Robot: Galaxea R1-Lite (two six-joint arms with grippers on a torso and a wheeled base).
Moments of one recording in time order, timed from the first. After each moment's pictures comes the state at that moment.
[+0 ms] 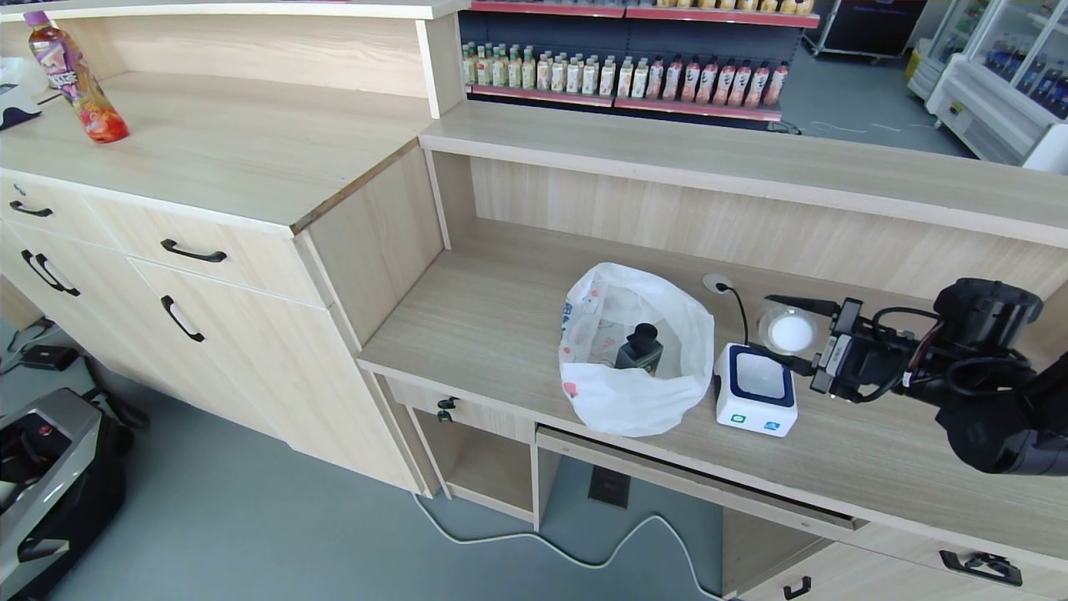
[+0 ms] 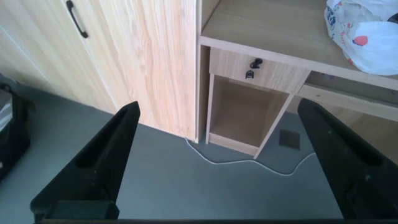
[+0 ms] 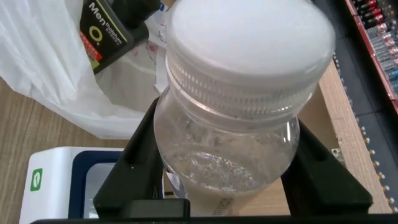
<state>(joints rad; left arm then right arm) 0.00 0.00 0.00 0.00 -0.02 -0.01 -0.10 2.05 -0.78 -1.24 0.90 -1.27</state>
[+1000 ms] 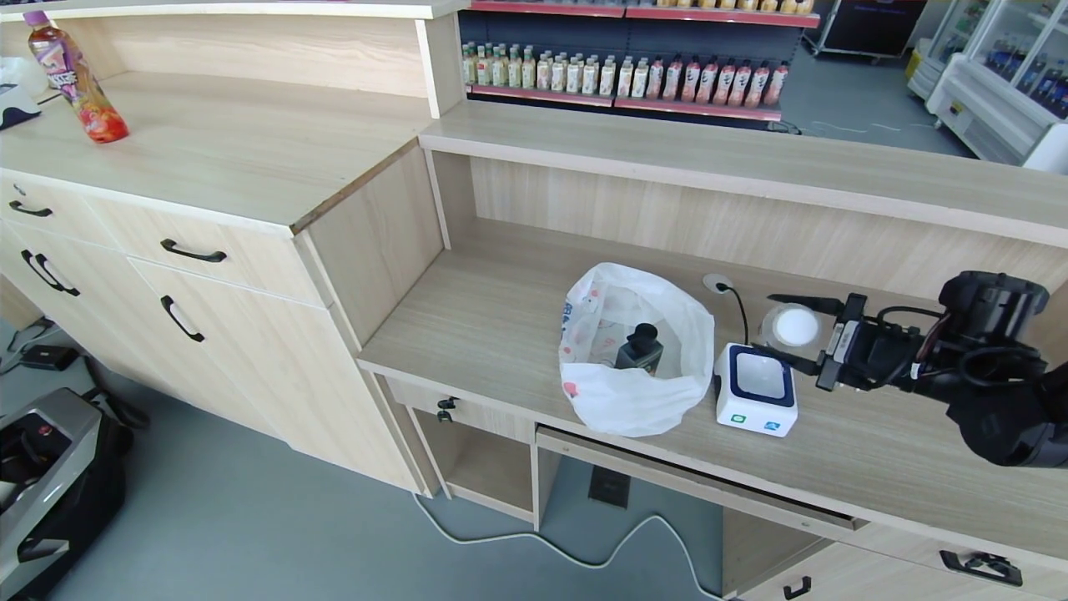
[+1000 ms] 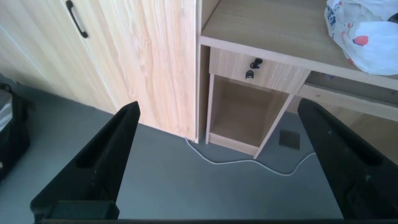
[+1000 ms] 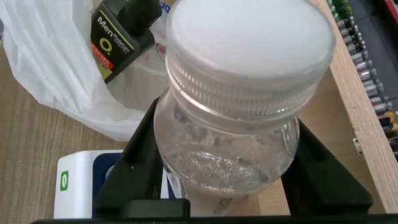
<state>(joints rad) 0.00 0.00 0.00 0.00 -0.01 -0.01 -0.10 1.98 -0.79 -1.10 0.89 -1.19</state>
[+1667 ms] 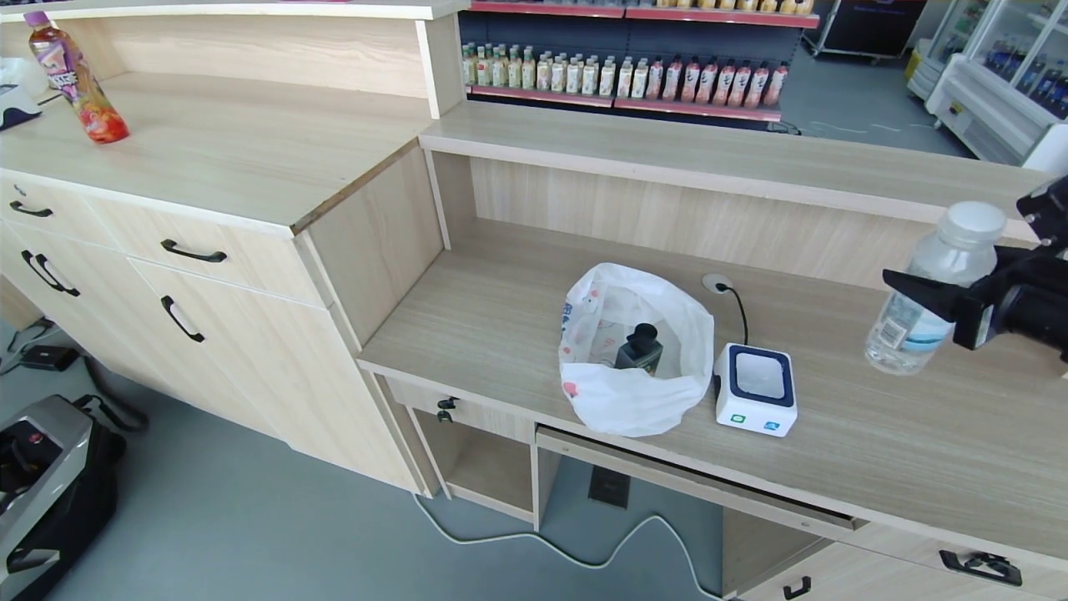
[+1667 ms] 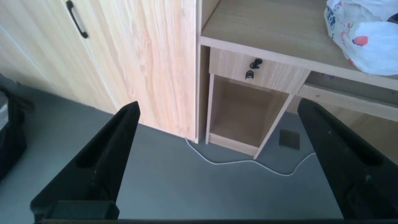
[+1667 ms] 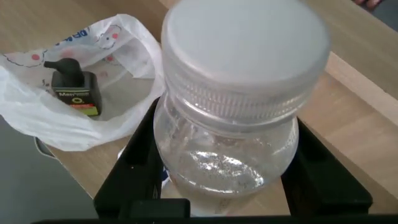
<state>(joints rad) 0.00 0.00 0.00 0.00 -0.01 -0.01 -0.20 1.46 -0.71 -0.71 0.48 -0.45</state>
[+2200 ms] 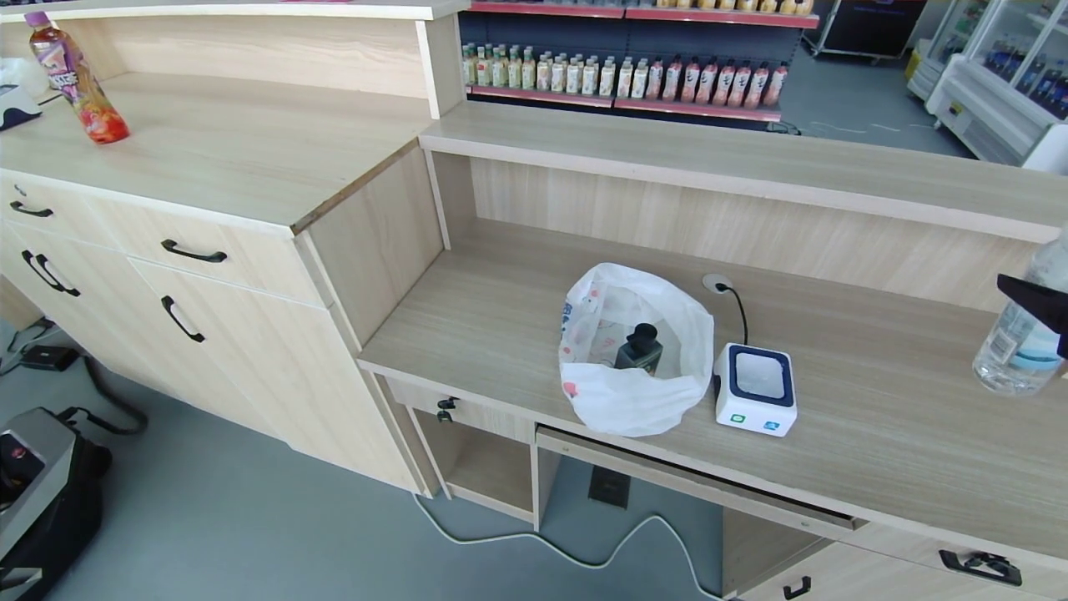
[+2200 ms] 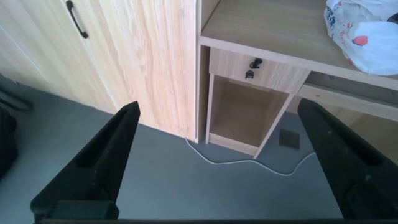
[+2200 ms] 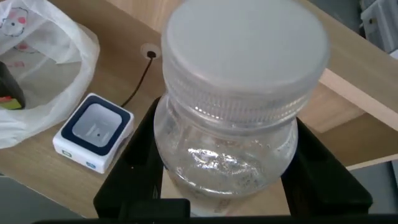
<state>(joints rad) 0.00 0.00 0.00 0.00 -0.02 -0.01 -0.39 1.33 -0.64 -0.68 0.37 -0.44</state>
